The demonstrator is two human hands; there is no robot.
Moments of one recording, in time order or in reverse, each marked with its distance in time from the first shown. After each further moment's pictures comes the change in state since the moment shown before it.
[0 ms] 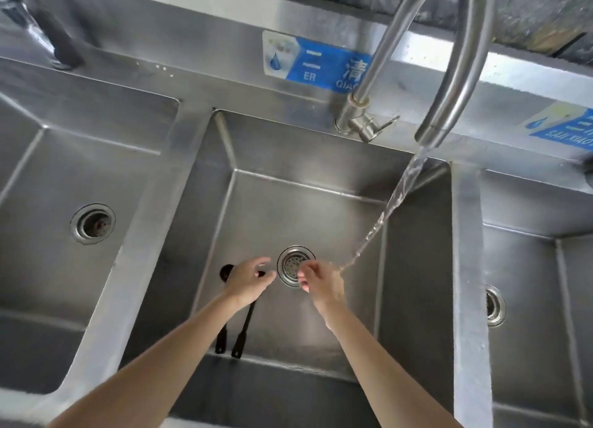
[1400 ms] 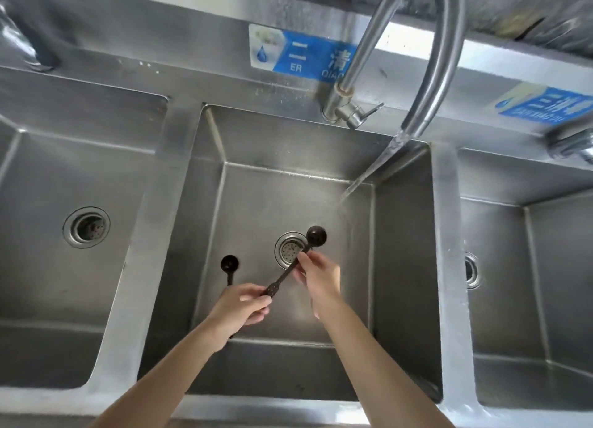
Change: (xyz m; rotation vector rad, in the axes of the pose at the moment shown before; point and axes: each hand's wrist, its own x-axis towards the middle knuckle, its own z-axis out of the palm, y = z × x) left_hand -0.079 -0.040 -0.008 -0.499 -0.163 -0.172; right_hand -0.040 0.001 0.021 0.485 0.141 0.186
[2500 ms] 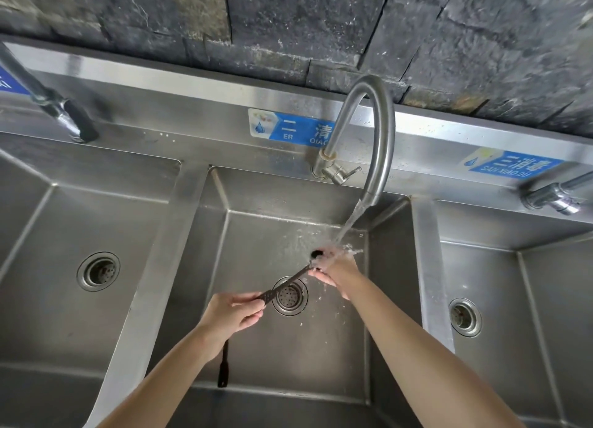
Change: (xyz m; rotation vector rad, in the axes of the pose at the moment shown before) left_hand -0.018 0.089 -0.001 -0.229 0.113 0.096; right_hand 0.037 -0.145 -0.013 -0.328 -0.122 0.092
